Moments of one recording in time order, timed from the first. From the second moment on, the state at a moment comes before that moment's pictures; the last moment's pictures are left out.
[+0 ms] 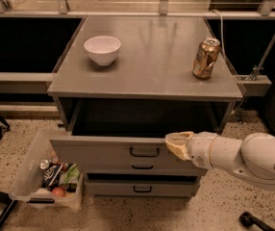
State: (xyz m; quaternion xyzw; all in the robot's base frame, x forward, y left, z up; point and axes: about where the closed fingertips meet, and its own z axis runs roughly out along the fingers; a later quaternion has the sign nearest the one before) arm 0.522 -0.119 0.707 -0.36 0.78 0.20 0.47
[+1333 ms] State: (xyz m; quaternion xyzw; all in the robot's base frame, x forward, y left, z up) arm 0.522 -0.118 0.707 -0.37 0.78 0.20 0.47
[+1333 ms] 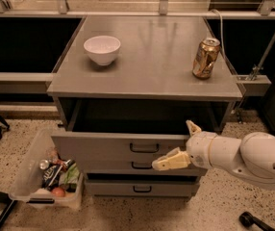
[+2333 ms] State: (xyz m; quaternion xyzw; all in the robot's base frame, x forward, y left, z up) arm 0.546 -0.128 0.697 -0.37 0.82 0.14 0.42
